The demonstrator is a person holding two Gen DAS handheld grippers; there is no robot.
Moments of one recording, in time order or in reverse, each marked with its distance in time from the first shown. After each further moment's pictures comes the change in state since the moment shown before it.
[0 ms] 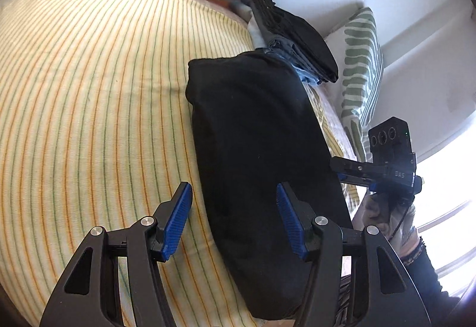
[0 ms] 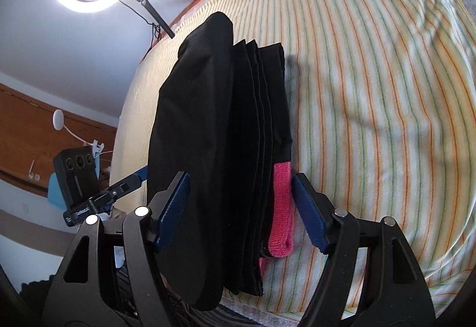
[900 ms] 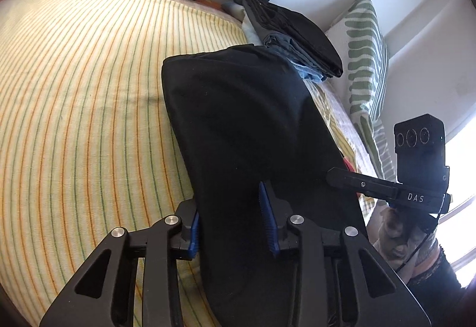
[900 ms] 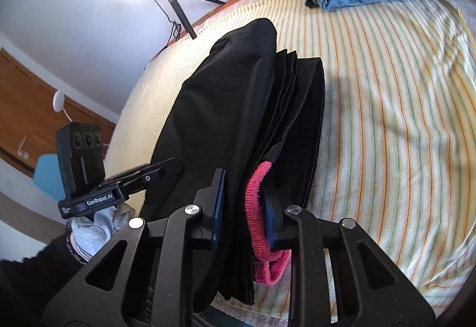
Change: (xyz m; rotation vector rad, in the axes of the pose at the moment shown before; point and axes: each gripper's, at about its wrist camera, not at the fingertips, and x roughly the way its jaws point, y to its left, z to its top) left arm 0.018 -0.016 0.002 0.068 -0.037 0.064; right arm 0.006 0.040 -0.015 -0.147 -0.083 -0.057
